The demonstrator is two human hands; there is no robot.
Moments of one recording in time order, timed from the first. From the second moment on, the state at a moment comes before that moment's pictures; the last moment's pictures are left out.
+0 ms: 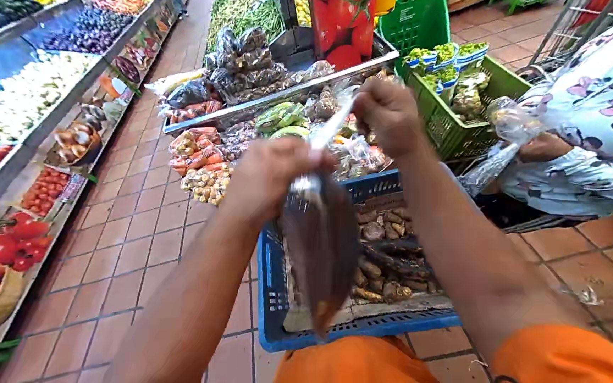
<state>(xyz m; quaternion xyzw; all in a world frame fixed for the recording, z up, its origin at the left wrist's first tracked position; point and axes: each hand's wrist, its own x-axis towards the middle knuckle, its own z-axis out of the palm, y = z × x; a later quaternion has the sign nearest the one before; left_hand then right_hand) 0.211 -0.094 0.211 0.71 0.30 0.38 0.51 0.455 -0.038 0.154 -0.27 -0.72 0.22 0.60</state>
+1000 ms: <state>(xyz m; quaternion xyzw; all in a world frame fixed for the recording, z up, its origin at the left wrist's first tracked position) 0.159 -0.156 -0.101 0.59 0.42 0.34 0.60 0.371 -0.166 -0.097 -0.45 -0.68 0.47 0.33</state>
